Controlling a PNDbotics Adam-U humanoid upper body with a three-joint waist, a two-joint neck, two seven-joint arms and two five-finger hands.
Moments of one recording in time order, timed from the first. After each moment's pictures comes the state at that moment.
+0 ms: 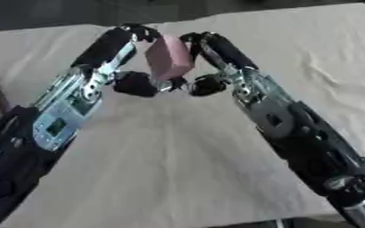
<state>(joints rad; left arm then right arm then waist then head) -1.07 0.23 -0.60 -1.22 -0.53 0.24 -0.03 -0.75 -0.37 0.33 -1.50 0.61 0.17 0.08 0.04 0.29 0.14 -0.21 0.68</state>
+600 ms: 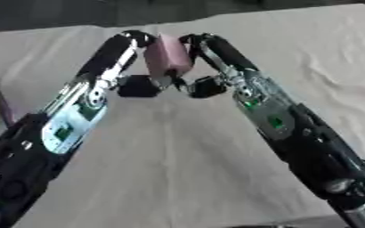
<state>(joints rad) -1.06 0.20 -0.59 -1.20 -0.45 0.22 0.06 -0.75 -0.37 0.33 -1.51 0.61 0.14 0.10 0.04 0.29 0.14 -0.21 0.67</state>
